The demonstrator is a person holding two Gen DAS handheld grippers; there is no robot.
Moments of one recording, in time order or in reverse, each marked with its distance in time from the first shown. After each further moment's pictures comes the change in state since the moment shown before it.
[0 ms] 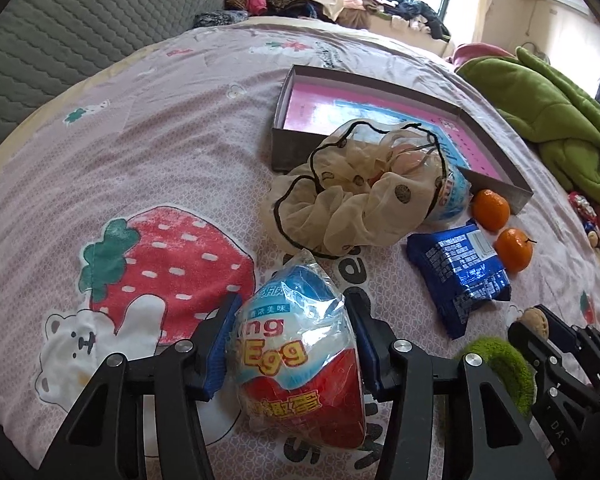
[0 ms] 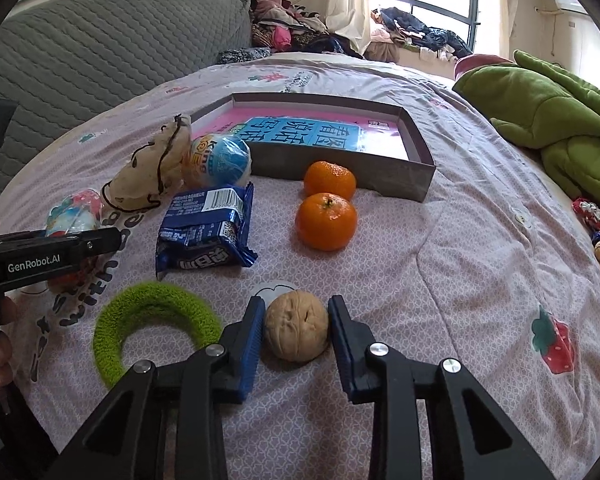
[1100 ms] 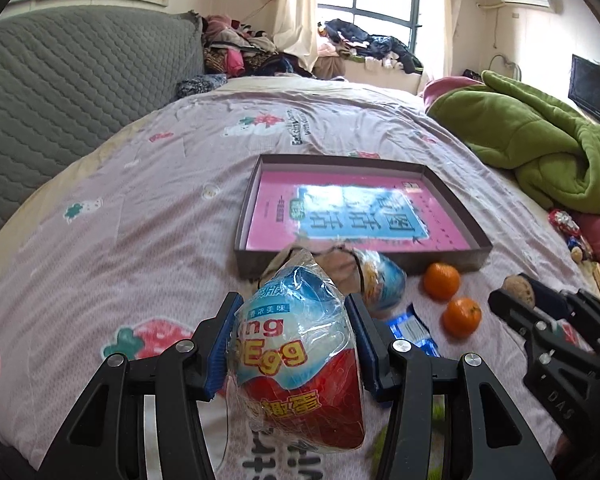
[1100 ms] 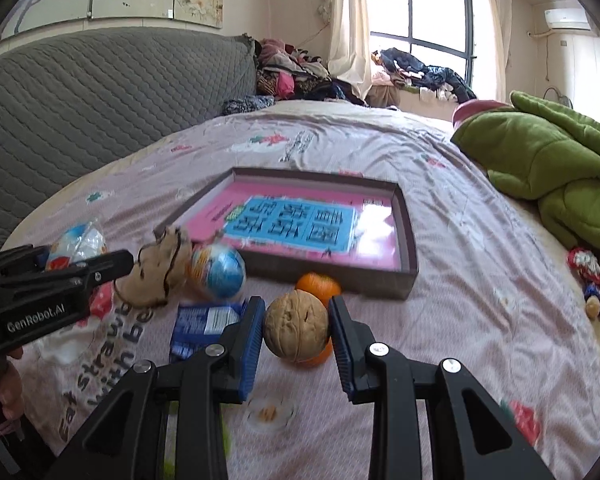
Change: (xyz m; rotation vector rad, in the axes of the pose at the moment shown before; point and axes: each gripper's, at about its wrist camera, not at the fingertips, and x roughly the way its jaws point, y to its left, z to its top) left arm -0.047 -0.039 0.046 0.100 -0.199 0.004; right arm -0.026 -0.017 0.062 -0.007 -0.177 0.019
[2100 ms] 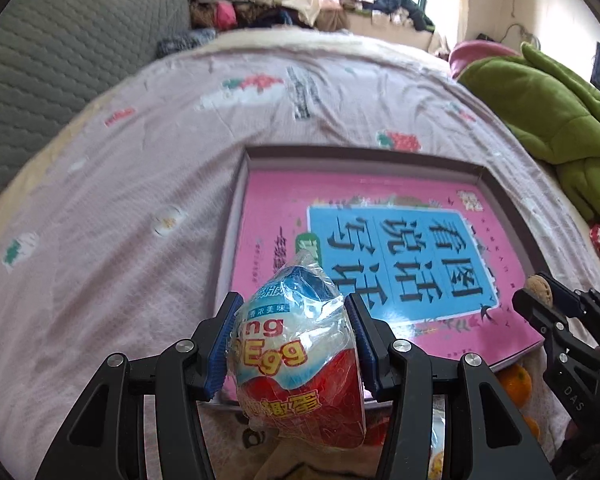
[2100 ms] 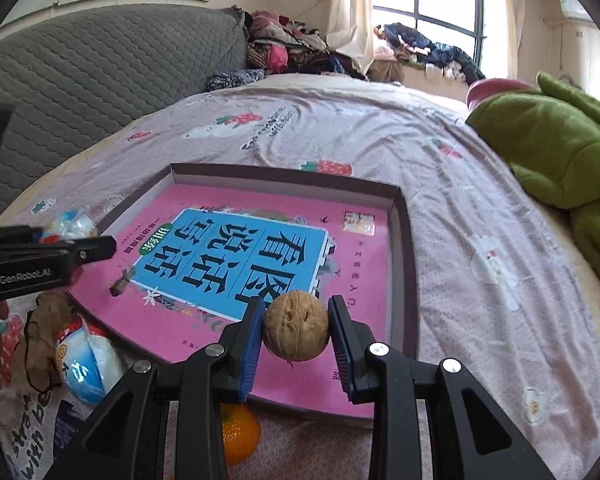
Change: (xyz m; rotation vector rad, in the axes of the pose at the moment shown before) left arm 0.150 0.005 0.084 0.001 0.210 -0.004; right arm 0.130 -0.060 0.053 0.006 0.117 0.016
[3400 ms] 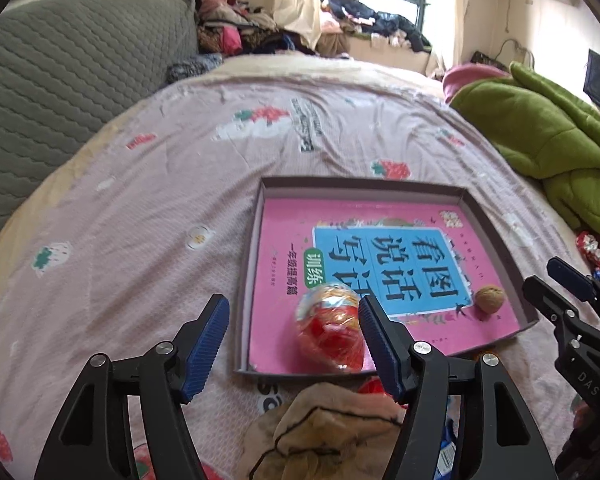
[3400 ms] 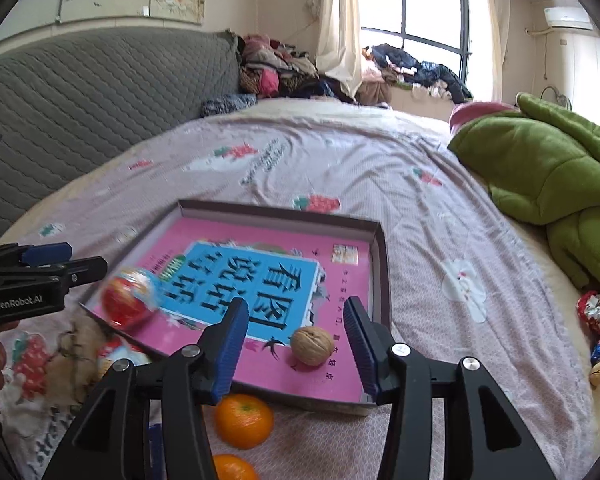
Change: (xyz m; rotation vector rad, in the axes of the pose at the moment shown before) left arm -0.066 0.006 -0.010 -0.002 -0.117 0.019; right arm -0.058 0.011 0.014 0.006 -0.106 -0.046
